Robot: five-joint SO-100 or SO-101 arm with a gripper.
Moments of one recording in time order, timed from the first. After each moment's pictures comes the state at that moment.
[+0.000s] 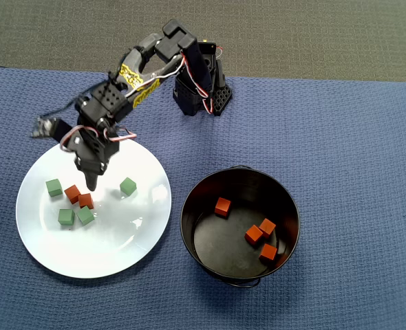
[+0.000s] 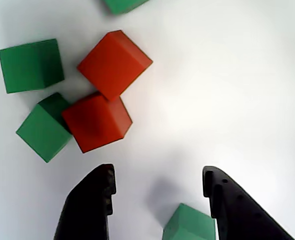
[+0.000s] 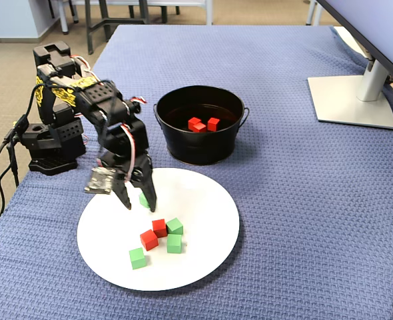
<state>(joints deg) 42.5 71.3 82.6 63.5 -38.8</state>
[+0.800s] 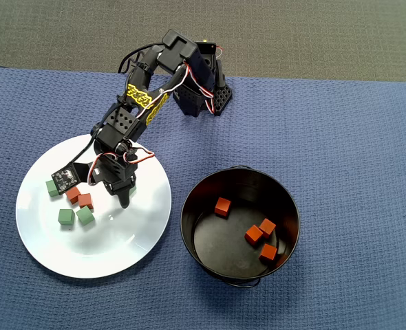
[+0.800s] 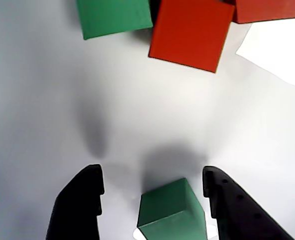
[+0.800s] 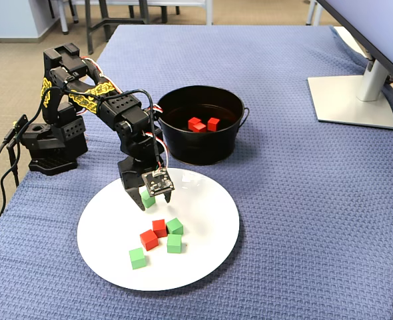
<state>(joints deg) 35.7 68.0 87.2 61.3 -67.3</state>
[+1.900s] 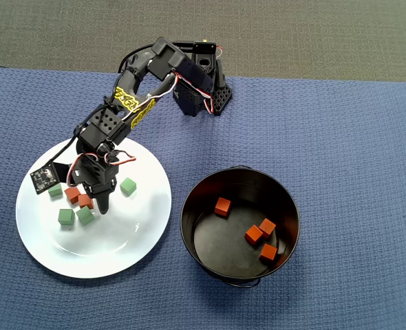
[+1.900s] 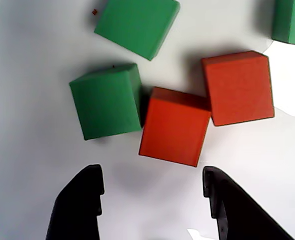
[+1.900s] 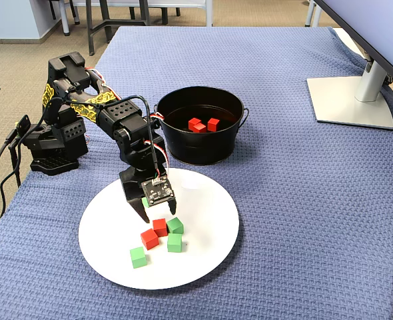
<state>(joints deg) 39.6 59.7 72.6 62.3 -69.6</state>
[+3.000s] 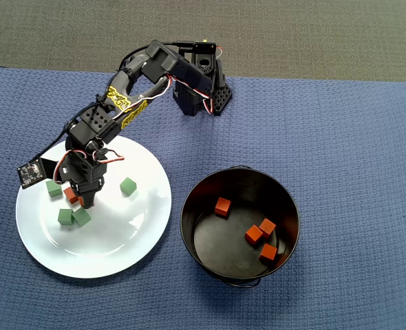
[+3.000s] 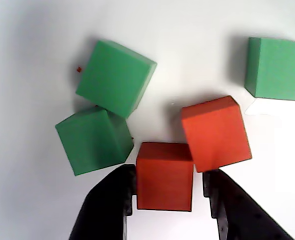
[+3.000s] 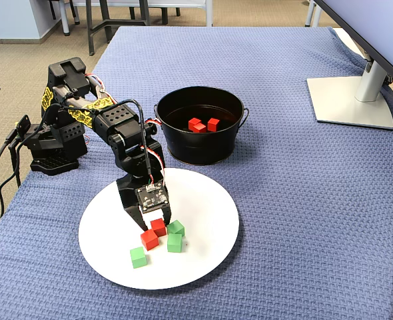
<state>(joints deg) 42.5 55.8 65.7 62.3 -69.9</state>
